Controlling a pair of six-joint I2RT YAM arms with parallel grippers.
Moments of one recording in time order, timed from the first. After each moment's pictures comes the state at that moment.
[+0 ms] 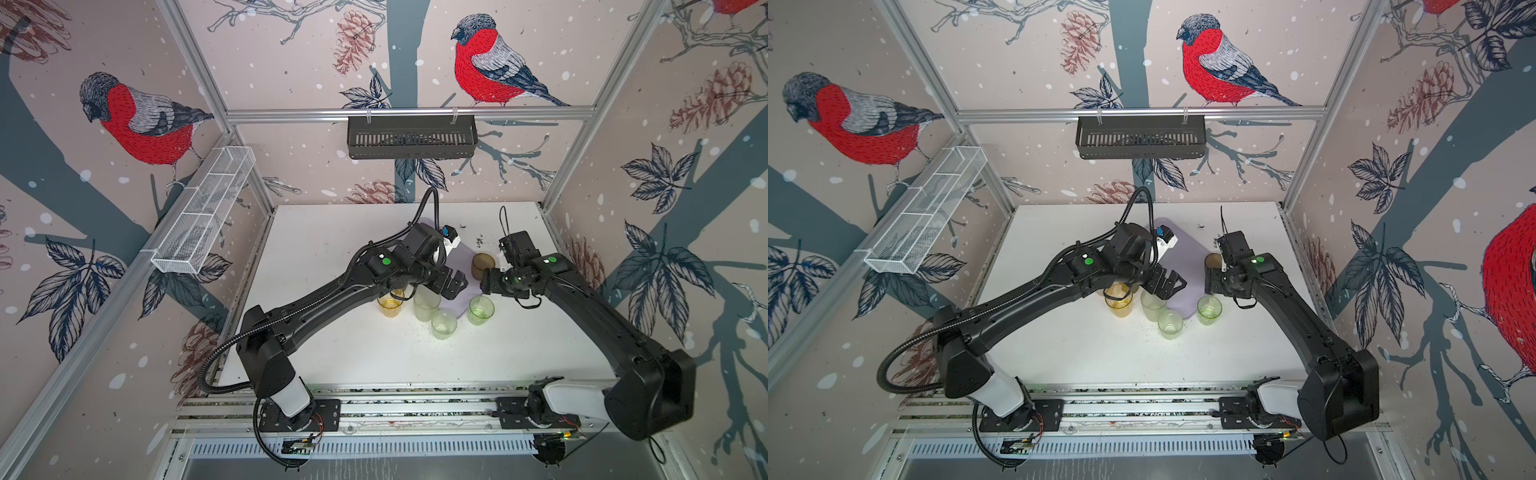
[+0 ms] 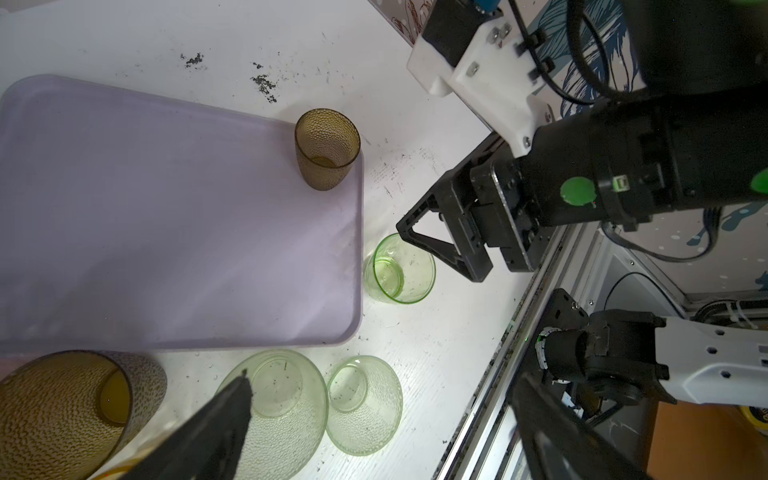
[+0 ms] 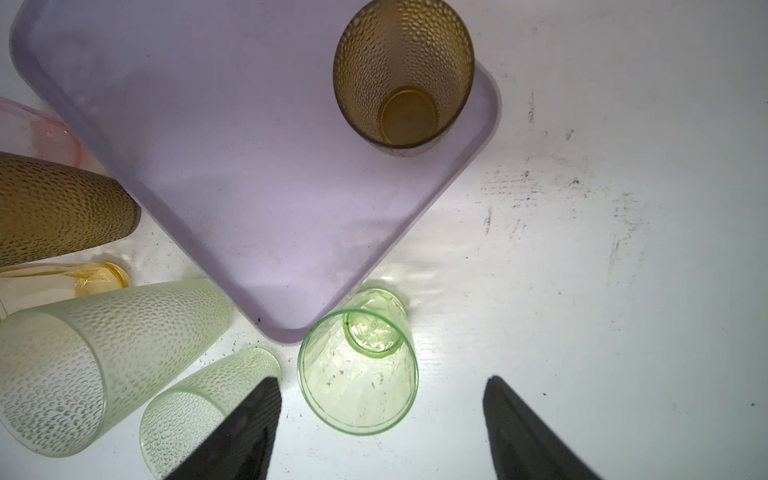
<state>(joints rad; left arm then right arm) -0.92 1.63 1.56 -0.66 0.21 -0.25 0.32 1.30 1.09 -0.95 -0.03 0.37</state>
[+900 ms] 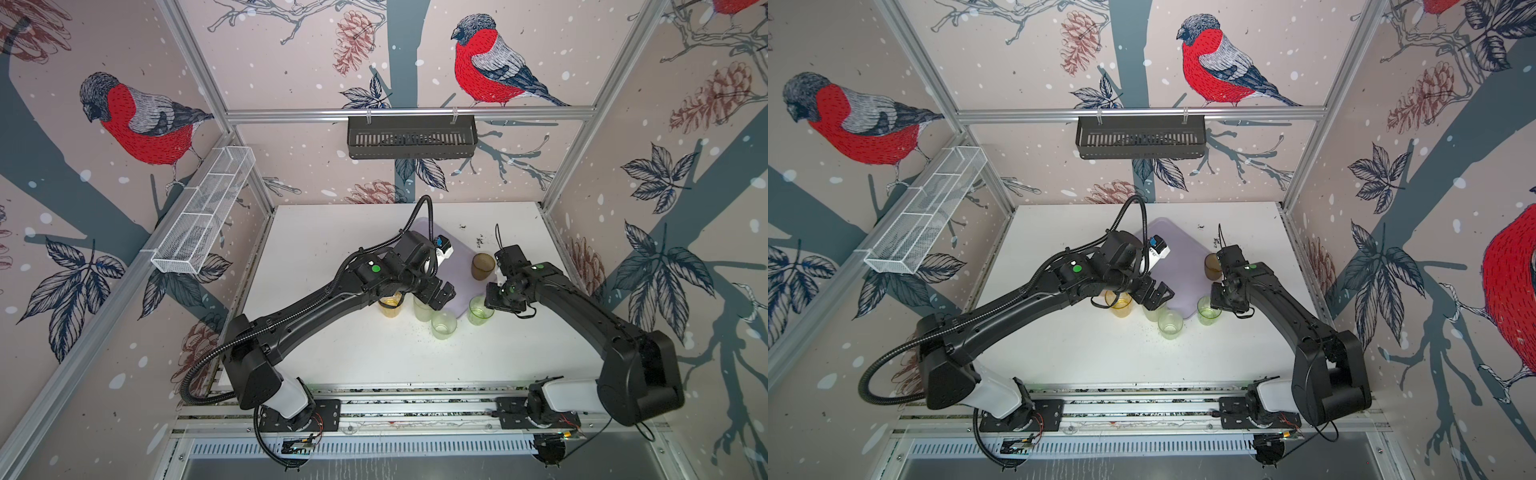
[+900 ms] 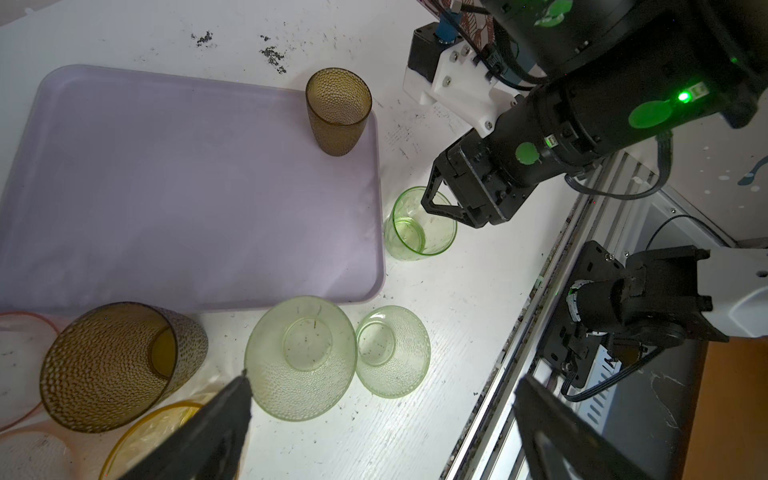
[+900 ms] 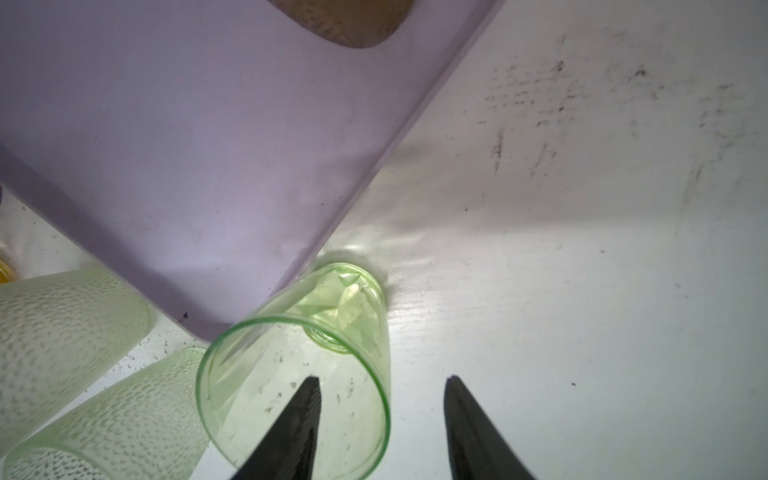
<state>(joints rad) -0.92 1.53 1.45 -0.70 0.18 -0.16 0.28 1.36 0.94 -0.88 -0.06 0.41</state>
